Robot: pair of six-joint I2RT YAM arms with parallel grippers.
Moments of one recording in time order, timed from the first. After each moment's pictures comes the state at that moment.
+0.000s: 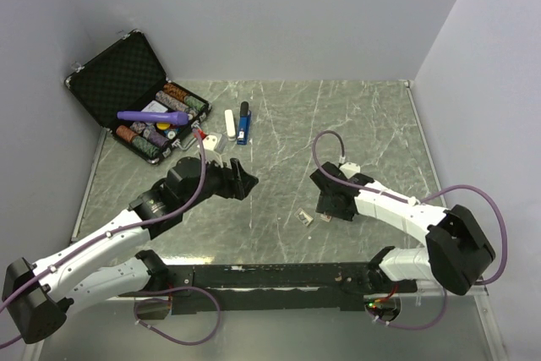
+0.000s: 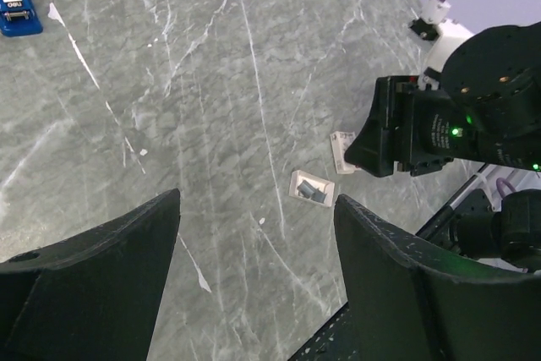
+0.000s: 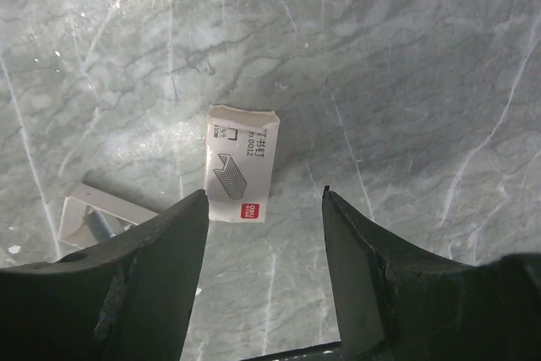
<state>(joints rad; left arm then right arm) -0.80 0.89 0.69 -0.12 -0.05 -0.52 0.66 1.26 0.68 -0.72 0.35 0.93</state>
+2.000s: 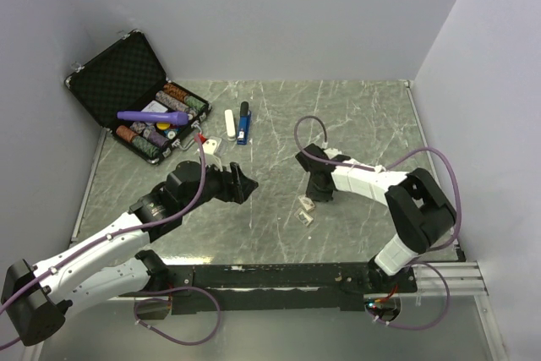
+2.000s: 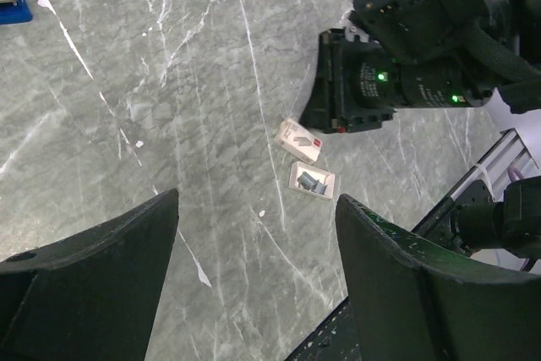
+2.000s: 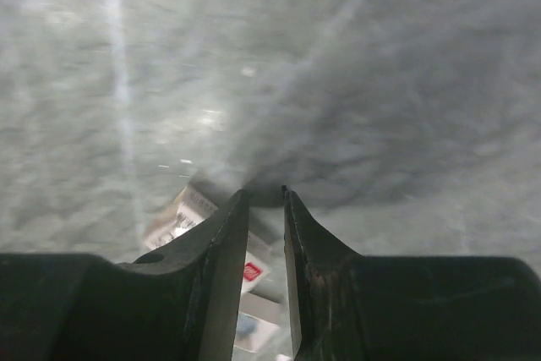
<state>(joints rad) -0.80 0.87 0.64 -0.09 -0.03 -0.52 0.62 1.58 0.86 -0.57 0.28 0.88</state>
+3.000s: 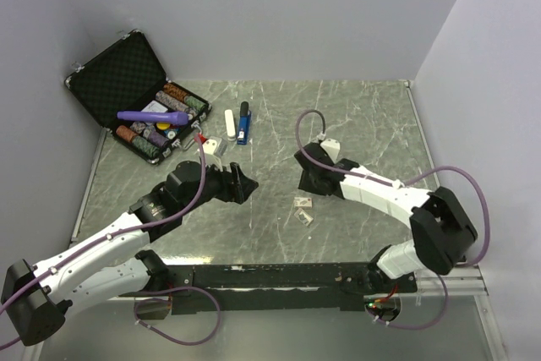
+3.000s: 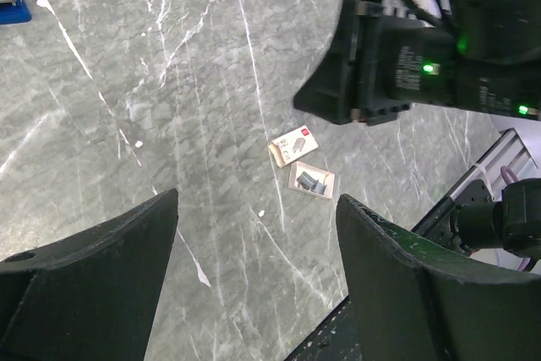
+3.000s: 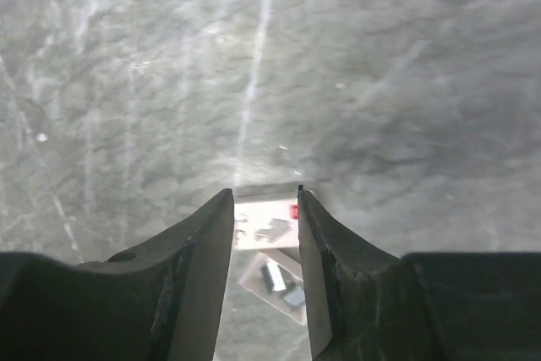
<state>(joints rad) -0.80 0.87 0.64 -0.09 -0.03 -0.52 0.70 1.45 0.88 -0.49 0.34 0.86</state>
